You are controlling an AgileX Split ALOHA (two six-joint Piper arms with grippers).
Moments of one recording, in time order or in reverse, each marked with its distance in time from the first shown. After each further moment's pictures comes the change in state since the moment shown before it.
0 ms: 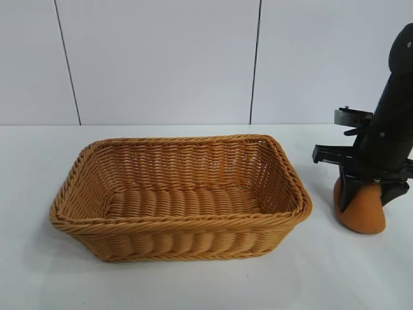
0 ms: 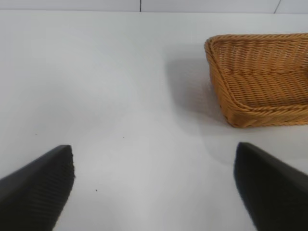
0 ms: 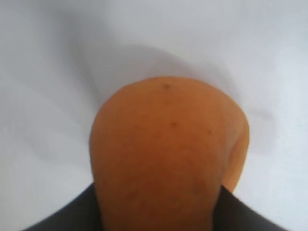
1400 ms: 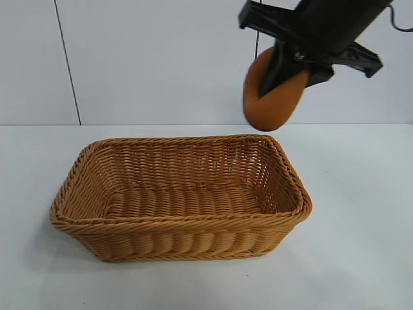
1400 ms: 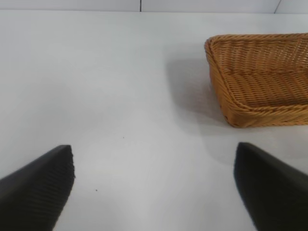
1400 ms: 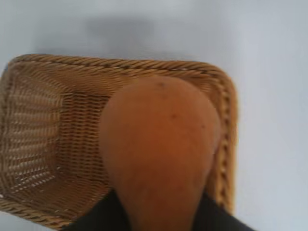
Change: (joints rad) left arm 0.000 0.000 0.000 0.000 0.000 0.000; right arm 0.401 -0.407 0.005 0.145 -0.122 -0.004
